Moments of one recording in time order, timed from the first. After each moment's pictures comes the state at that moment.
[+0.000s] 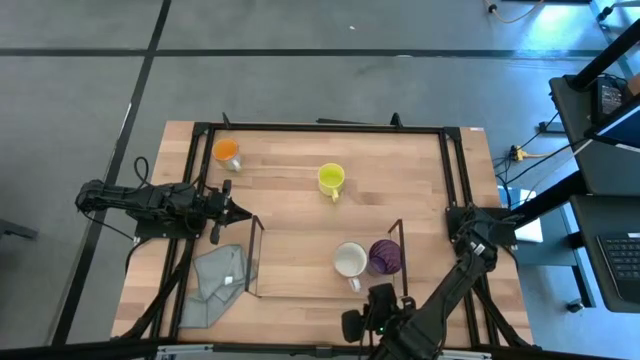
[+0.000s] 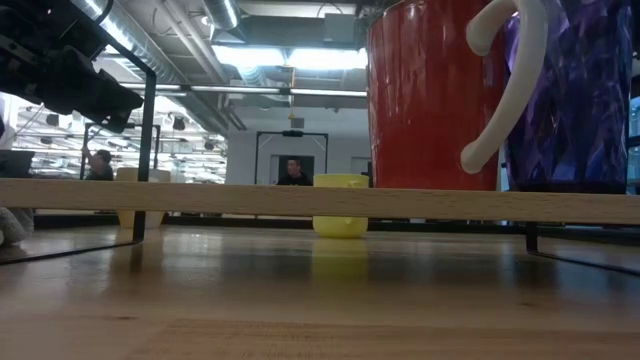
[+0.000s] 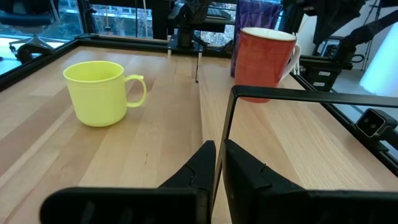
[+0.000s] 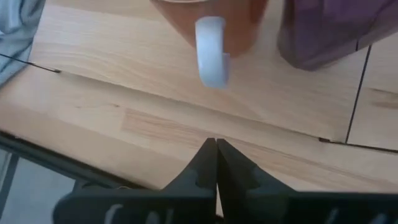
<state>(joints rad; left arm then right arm) -0.10 0.06 0.09 -0.23 -0.04 -0.12 0.83 2.27 2.26 -1.57 0.47 2.21</state>
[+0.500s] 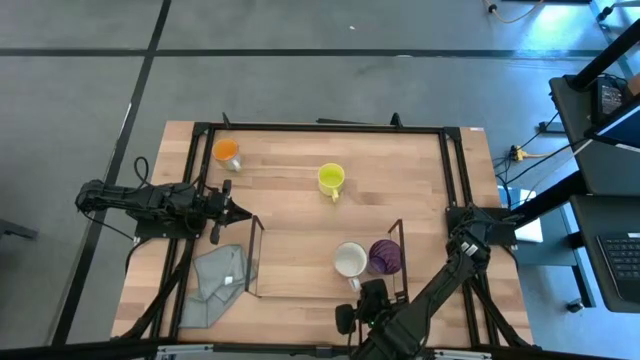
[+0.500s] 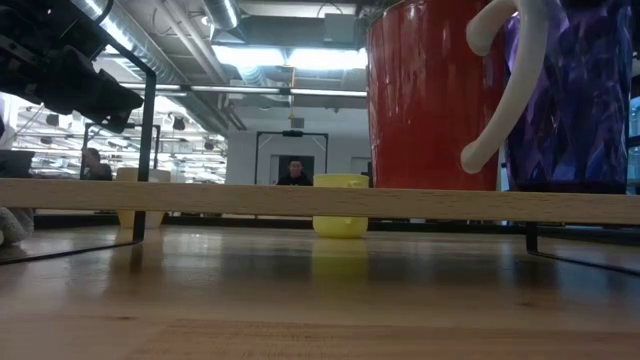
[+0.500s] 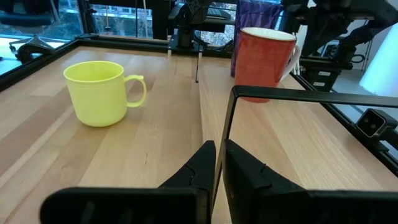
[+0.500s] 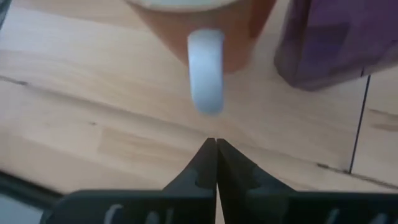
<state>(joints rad) -0.10 0.06 0.09 -0.23 -0.04 -0.12 0.78 2.31 2.23 -1.57 0.48 2.17</state>
